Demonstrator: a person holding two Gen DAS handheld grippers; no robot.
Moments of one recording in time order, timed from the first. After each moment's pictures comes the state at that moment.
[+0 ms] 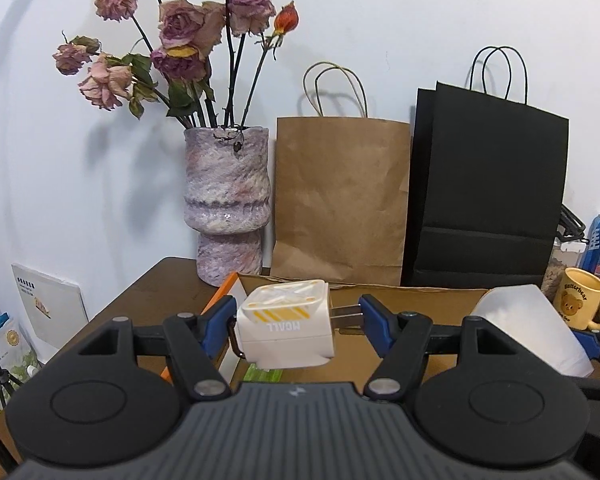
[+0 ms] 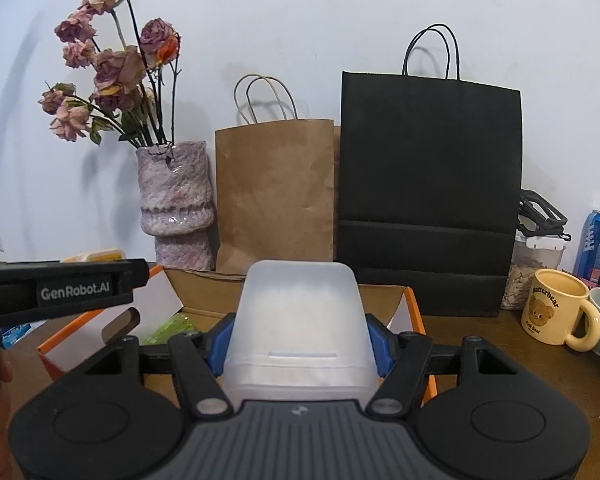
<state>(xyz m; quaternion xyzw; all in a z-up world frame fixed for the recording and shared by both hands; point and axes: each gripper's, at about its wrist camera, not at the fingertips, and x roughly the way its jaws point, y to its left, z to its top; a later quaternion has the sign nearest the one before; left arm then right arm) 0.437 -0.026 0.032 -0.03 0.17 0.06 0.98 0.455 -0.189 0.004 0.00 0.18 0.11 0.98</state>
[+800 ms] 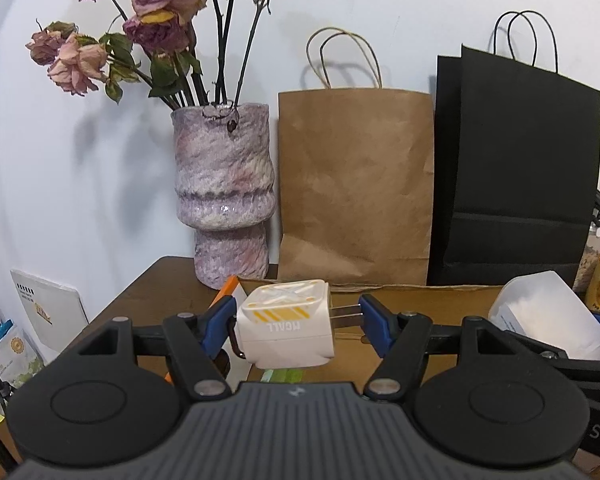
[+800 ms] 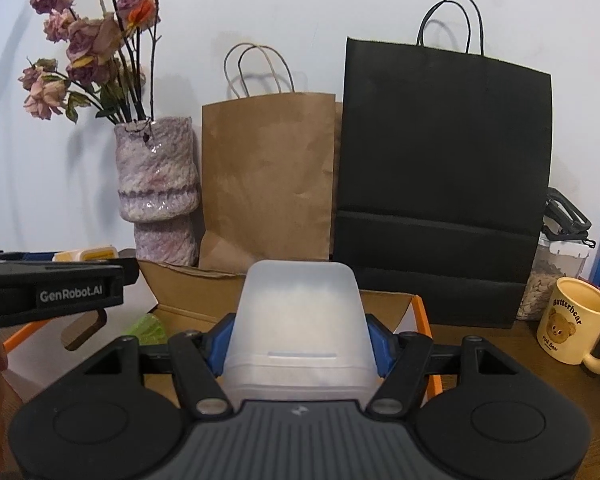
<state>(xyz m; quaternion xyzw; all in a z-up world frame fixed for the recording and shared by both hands) 0.496 -0.016 0.015 -0.01 0.19 0.07 0.98 0.515 -0.184 -0.009 -0.02 0.21 0.11 0.97</state>
